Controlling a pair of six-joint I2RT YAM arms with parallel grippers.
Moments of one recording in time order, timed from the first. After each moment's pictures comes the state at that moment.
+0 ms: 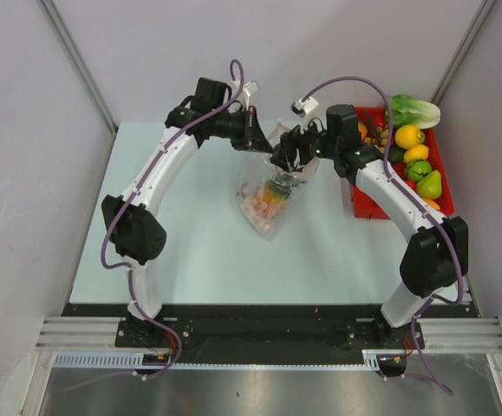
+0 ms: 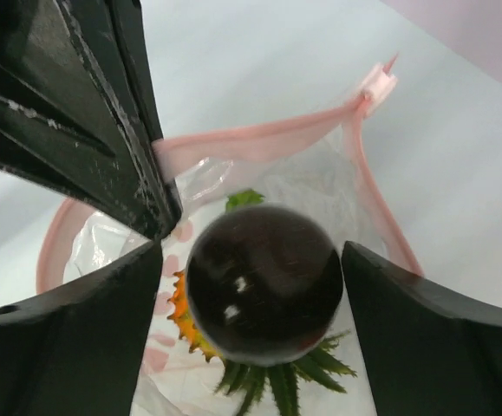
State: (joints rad) left arm -0.42 1.98 2.11 -0.81 0.74 -0.36; right arm 0.40 1.65 1.49 -0.22 -0.54 -0.07
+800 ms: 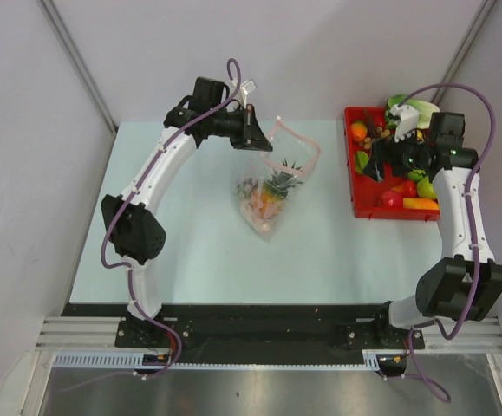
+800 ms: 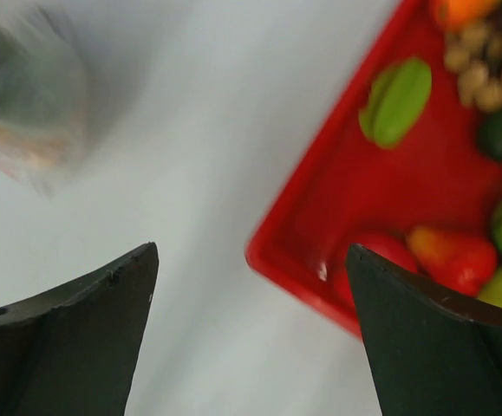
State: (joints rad) left arm -0.40 1.98 2.09 -0.76 0.77 -0.40; right arm -0.15 1.44 1.50 -0.78 -0.60 -0.38
